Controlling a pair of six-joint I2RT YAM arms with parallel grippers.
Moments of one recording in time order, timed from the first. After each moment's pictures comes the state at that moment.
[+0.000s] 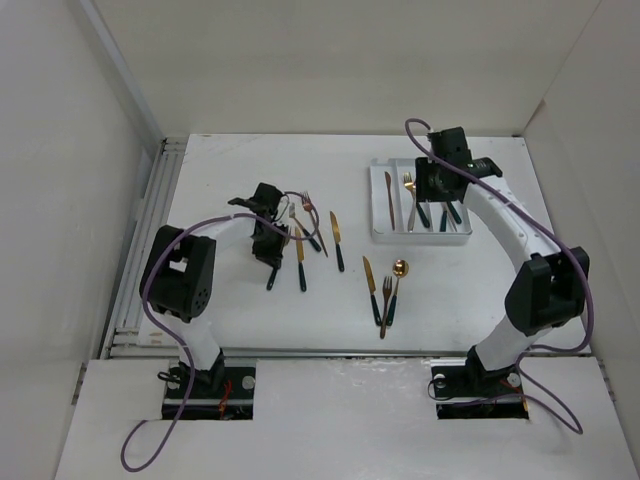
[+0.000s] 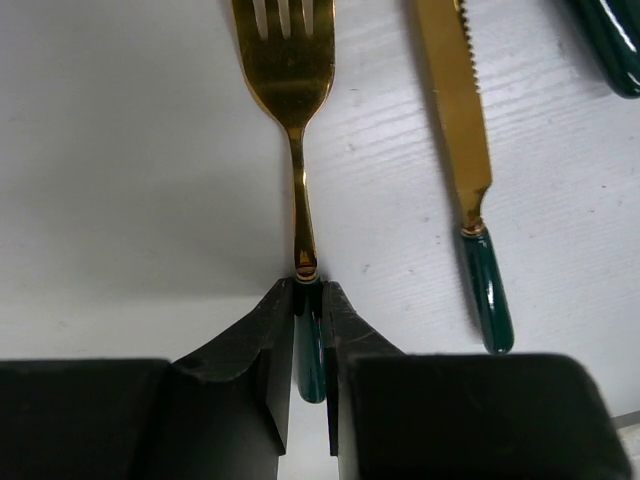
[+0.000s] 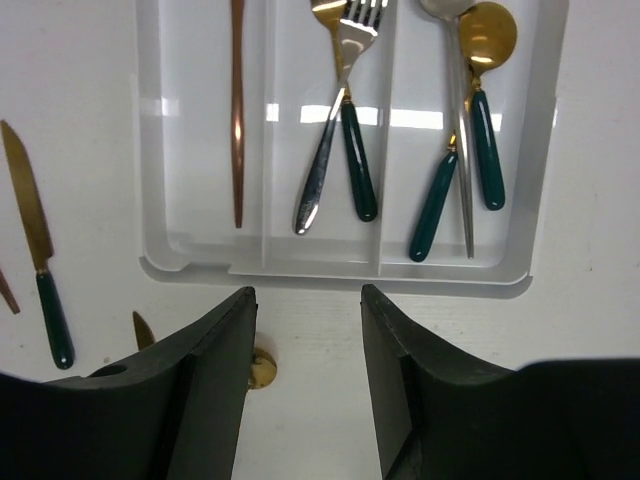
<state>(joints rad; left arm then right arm) -0.36 1.78 1.12 -0.65 0.13 -0.12 0.26 1.64 1.49 -0.74 0.15 0.18</state>
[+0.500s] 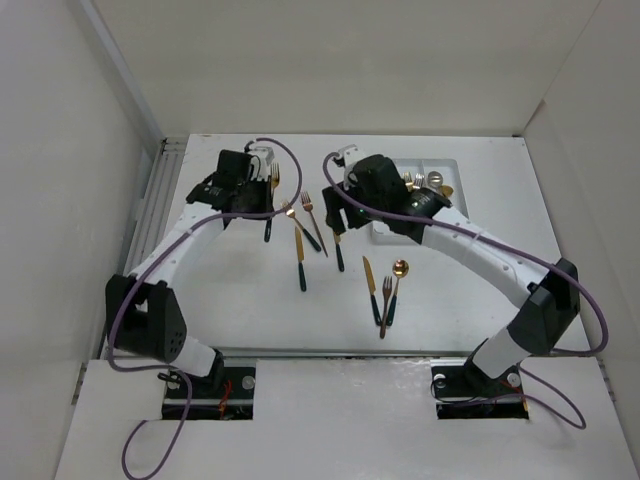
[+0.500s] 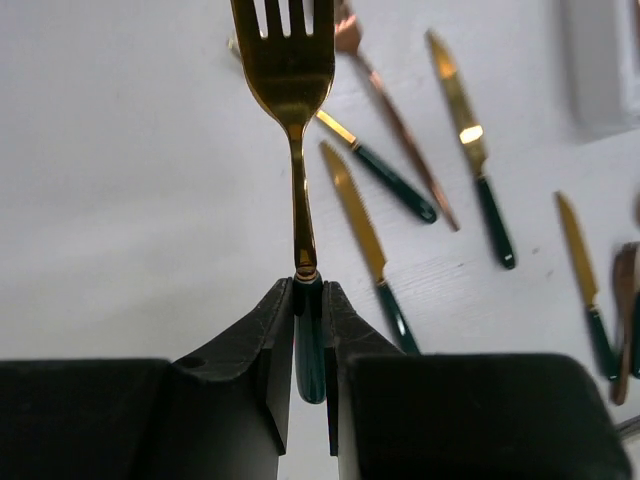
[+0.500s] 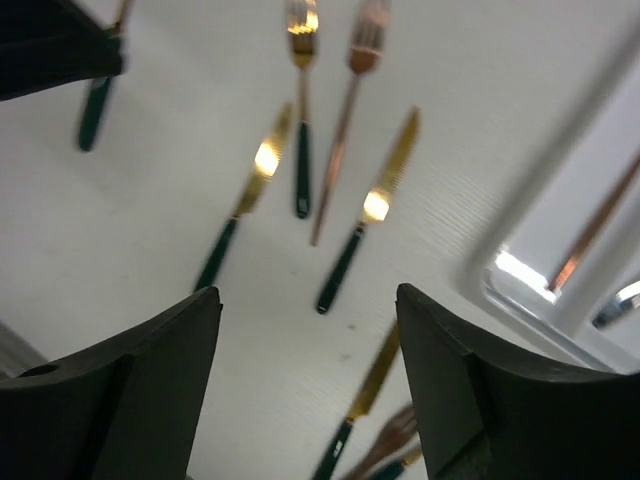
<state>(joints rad) -0.28 1.52 1.23 -0.60 0.15 -0.13 0.71 1.58 1.47 -0.57 0.08 0.18</state>
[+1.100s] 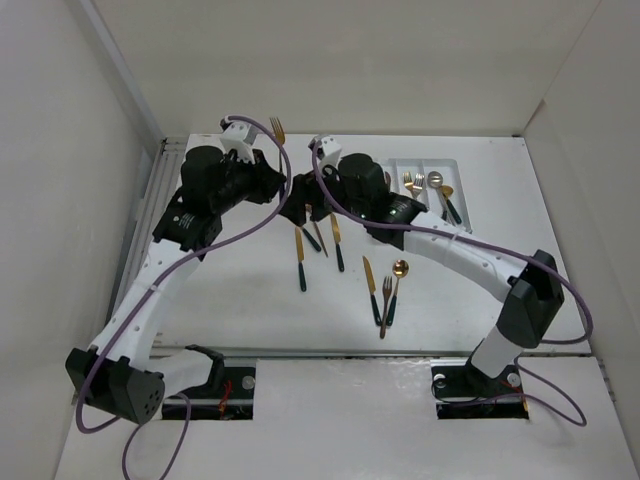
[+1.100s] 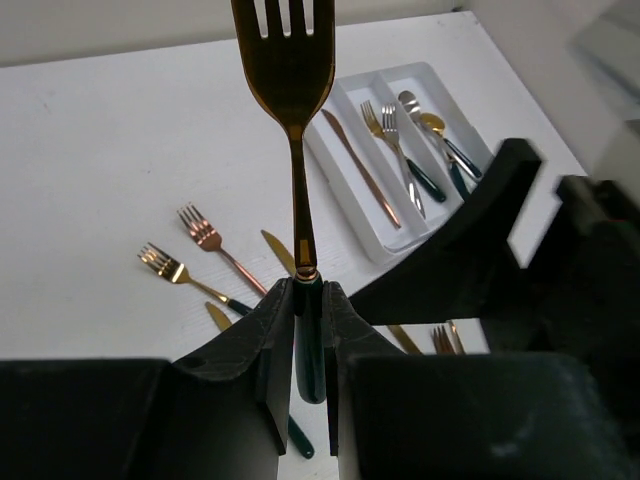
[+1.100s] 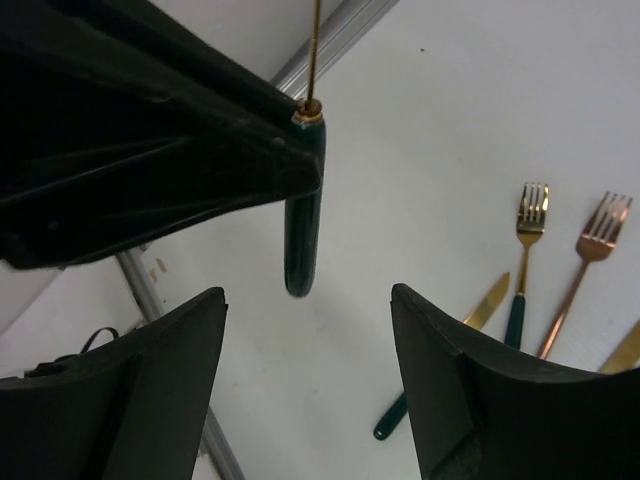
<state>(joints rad) -0.32 1.17 1.22 -0.33 0.28 -0.26 0.84 1.62 1.46 -0.09 -0.17 0.36</state>
